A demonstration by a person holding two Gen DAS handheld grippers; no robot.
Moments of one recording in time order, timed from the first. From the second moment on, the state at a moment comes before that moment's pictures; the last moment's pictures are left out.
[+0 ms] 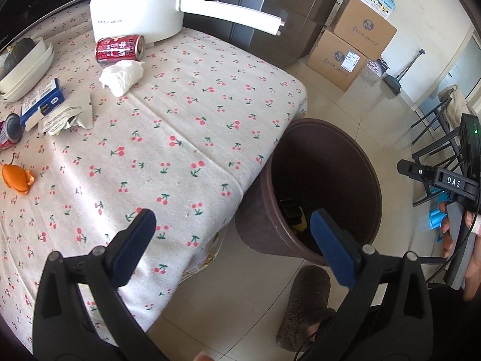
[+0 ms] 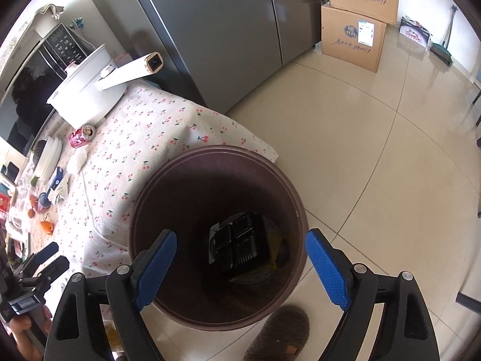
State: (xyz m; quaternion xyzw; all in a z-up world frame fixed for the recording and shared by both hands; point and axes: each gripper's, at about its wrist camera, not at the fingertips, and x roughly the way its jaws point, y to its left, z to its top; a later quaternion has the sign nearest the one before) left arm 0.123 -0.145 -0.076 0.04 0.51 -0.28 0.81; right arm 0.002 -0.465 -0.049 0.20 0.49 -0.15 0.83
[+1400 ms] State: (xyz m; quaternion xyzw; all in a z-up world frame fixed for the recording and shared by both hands) left arm 0.219 0.071 -0.097 -0.12 0.50 -0.01 0.86; right arm 0.150 -0.263 -0.064 0.08 0.52 -0.04 0.85
